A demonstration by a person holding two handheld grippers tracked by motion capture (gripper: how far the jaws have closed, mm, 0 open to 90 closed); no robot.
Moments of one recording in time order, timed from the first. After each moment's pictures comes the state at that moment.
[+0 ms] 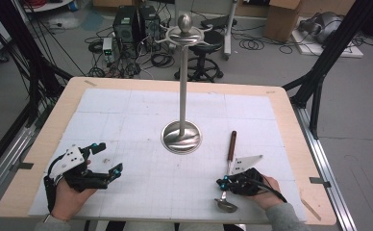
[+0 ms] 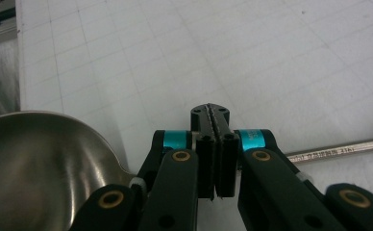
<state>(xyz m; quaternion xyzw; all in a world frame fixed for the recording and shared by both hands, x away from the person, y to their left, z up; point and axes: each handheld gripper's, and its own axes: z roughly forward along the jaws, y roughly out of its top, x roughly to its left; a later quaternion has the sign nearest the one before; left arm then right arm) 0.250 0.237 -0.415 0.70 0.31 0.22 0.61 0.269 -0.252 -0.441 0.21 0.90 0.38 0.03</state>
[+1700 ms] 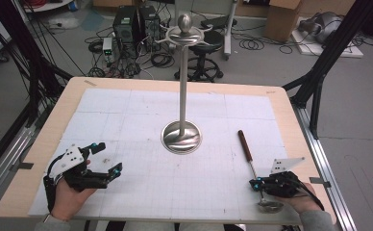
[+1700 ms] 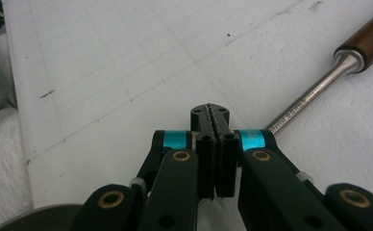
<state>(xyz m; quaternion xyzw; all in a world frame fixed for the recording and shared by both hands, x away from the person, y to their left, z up) 0.251 0.238 -0.415 0.70 0.31 0.22 0.61 0.263 -0.353 -0.444 0.28 0.88 0.39 0.03</state>
